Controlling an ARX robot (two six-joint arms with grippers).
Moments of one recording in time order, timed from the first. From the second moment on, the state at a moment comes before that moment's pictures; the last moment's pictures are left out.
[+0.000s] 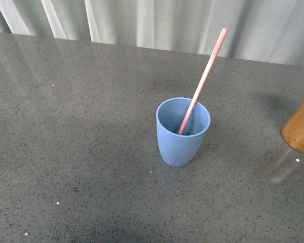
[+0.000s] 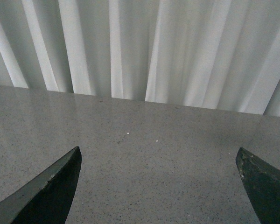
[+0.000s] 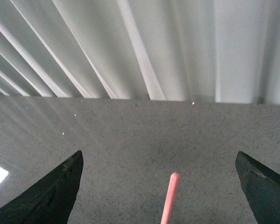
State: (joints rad) left arm 0.00 0.00 0.02 0.00 0.00 0.00; right arm 0.42 1.38 0.66 0.50 0.08 0.35
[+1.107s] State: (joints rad) left arm 0.00 0.00 0.02 0.00 0.00 0.00; right arm 0.00 0.88 0.23 0.64 -0.01 -0.01
